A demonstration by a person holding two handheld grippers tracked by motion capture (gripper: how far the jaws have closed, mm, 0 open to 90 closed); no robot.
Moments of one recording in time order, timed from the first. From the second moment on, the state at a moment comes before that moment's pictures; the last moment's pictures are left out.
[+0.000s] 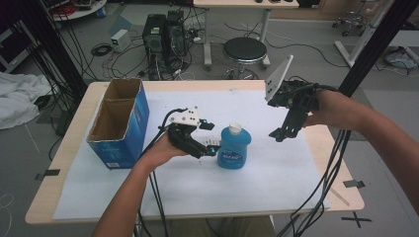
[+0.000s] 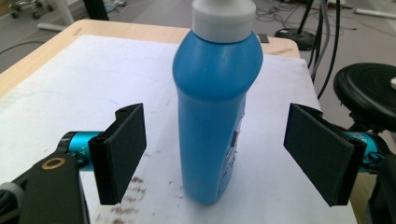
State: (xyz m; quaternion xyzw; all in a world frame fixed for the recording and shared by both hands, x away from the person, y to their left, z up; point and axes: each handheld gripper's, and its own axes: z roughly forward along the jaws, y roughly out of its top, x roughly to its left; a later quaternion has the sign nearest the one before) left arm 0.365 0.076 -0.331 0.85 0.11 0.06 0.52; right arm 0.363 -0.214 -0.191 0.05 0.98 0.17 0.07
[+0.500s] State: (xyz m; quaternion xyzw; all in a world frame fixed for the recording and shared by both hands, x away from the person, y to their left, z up) left arm 0.380 0.089 -0.276 0.89 0.17 0.10 0.41; right arm 0.365 -0.218 -0.191 0.05 0.98 0.17 0.07
